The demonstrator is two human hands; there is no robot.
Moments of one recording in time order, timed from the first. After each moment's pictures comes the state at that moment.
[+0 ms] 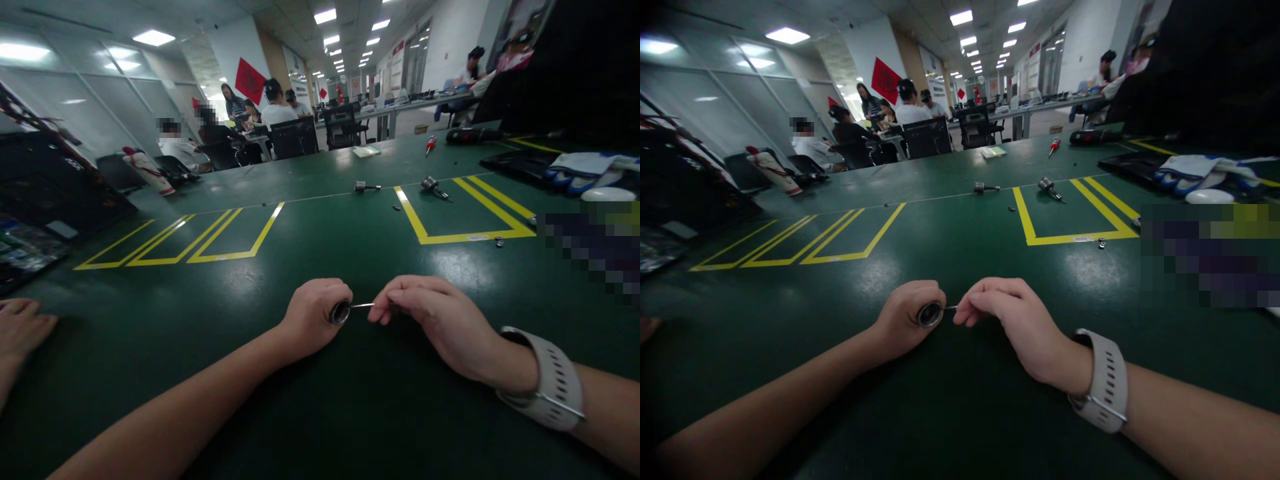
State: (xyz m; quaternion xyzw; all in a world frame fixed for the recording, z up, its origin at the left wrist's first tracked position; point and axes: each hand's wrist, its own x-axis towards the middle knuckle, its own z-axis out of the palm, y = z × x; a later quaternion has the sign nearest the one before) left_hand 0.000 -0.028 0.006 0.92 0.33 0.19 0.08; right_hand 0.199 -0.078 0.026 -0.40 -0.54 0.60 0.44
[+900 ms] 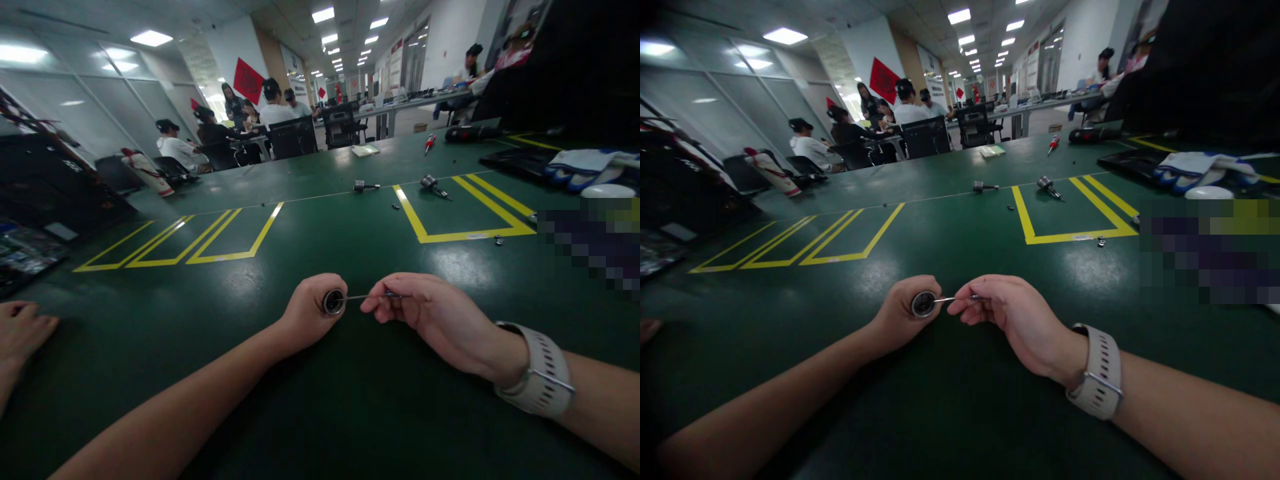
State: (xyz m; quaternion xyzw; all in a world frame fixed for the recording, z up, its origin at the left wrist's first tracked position) left_hand -0.002 -0.022 0.005 0.89 0.34 0.27 0.16; right_hand 0.195 -0.074 0.021 -0.36 -0.39 0.72 0.45
